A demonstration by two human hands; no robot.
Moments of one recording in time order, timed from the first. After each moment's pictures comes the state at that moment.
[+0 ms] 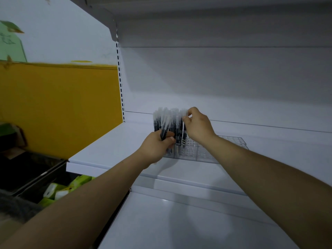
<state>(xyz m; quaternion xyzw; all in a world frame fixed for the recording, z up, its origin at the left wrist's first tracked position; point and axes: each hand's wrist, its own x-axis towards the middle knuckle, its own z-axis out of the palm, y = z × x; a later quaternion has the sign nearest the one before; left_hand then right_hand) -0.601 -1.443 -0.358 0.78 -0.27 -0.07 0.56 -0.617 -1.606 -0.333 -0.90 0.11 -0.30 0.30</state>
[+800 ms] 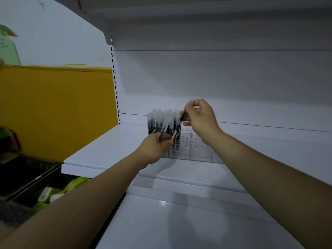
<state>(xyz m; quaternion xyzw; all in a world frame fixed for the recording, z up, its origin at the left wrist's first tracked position) -0.610 -1.449 -0.356 0.81 -0.28 -0.07 0.52 -0.657 -1.596 -0.304 -0.74 0.06 -0.35 0.57</state>
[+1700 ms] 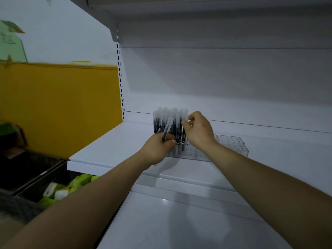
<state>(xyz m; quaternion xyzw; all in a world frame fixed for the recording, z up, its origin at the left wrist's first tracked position) -0.607 -1.442 -0.362 0.80 -0.28 -0.08 0.52 -0.634 -1.595 -0.342 -0.88 0.13 -0.33 0.32</state>
